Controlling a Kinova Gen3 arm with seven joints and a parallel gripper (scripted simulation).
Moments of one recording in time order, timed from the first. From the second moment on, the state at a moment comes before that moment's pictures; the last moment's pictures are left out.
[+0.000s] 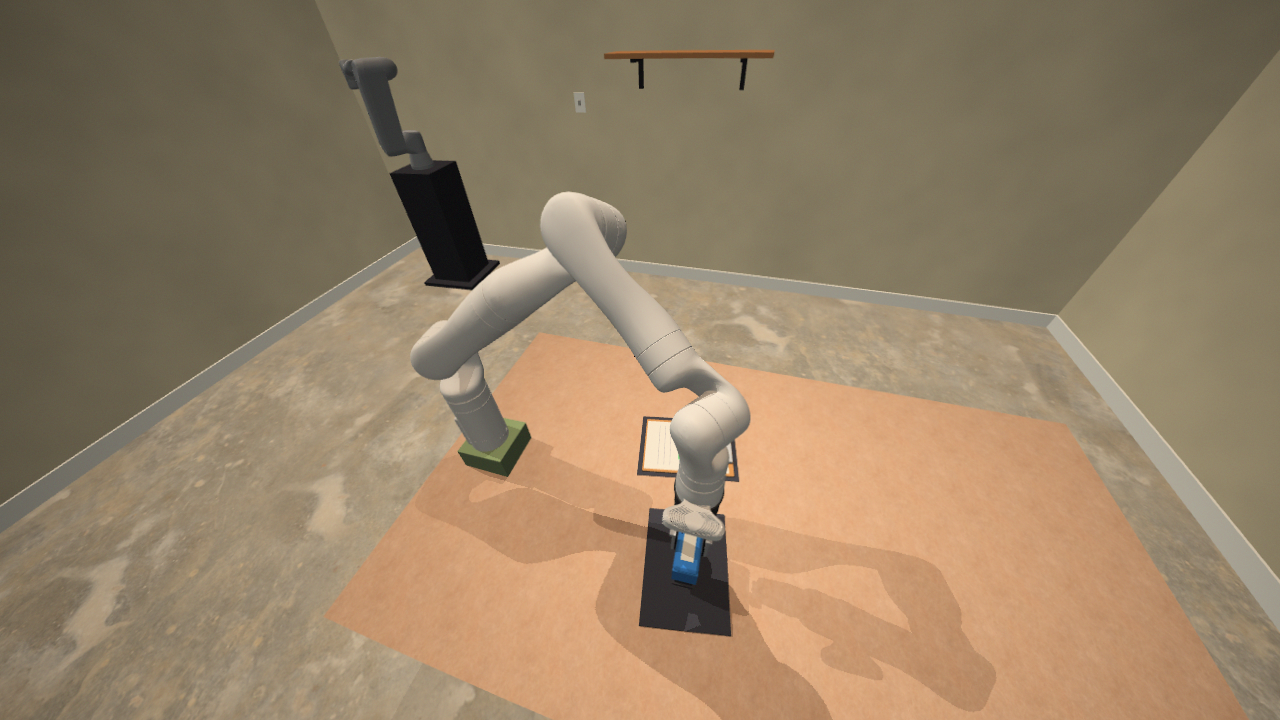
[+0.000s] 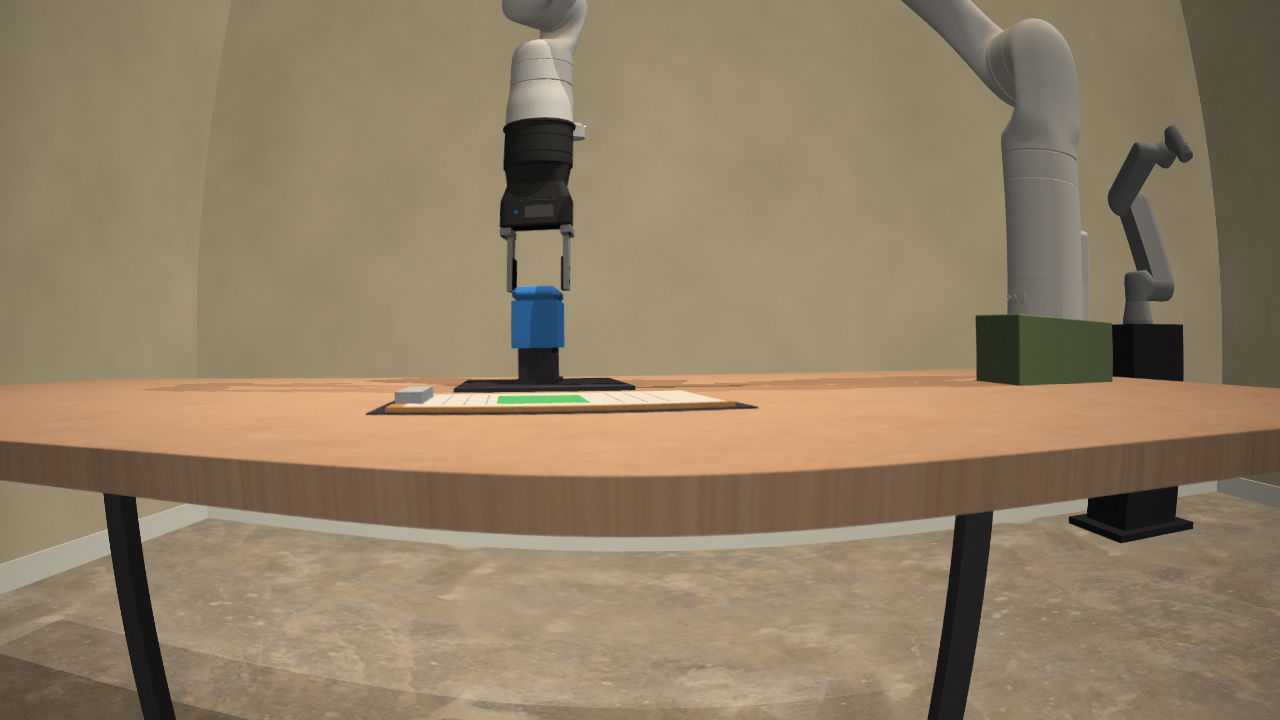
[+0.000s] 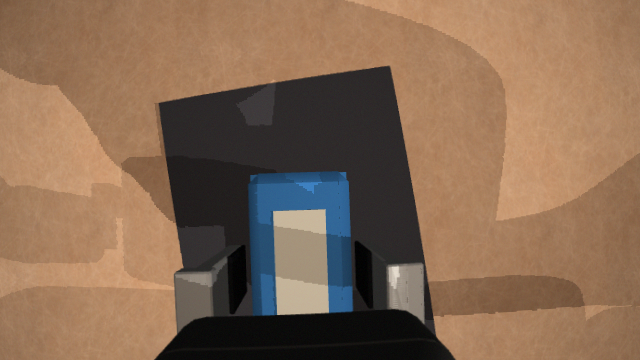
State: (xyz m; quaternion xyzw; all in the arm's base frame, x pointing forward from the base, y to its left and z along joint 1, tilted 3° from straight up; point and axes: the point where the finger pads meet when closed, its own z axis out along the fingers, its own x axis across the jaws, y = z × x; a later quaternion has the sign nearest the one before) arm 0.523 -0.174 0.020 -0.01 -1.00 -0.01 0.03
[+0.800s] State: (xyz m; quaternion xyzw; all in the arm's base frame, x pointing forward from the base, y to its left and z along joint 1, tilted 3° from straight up) arm 0.523 -0.174 0.015 -0.01 -1.00 -0.01 0.03
